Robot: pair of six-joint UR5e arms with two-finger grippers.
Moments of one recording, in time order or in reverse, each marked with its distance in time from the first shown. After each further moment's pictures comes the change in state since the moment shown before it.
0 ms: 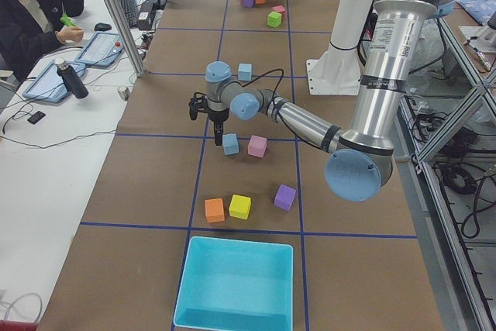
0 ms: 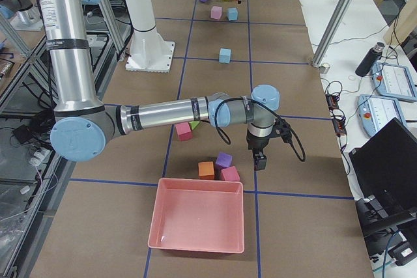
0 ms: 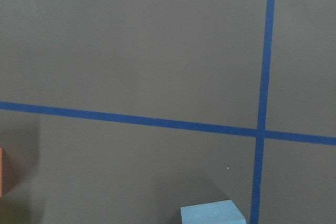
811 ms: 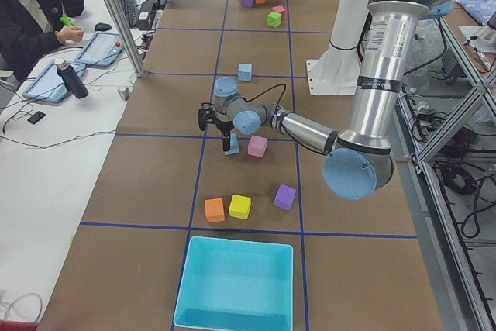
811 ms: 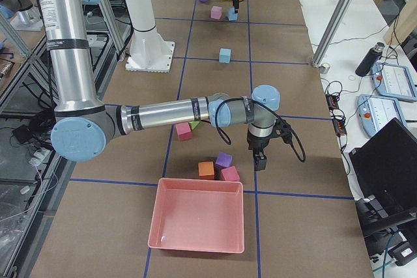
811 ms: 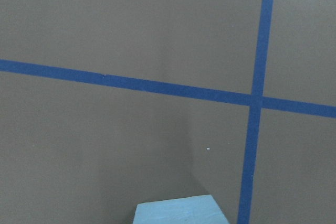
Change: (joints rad) left arm 0.072 0.023 0.085 -0.167 0.008 -0.123; right arm 0.000 0.003 -0.003 0.000 -0.002 0.012
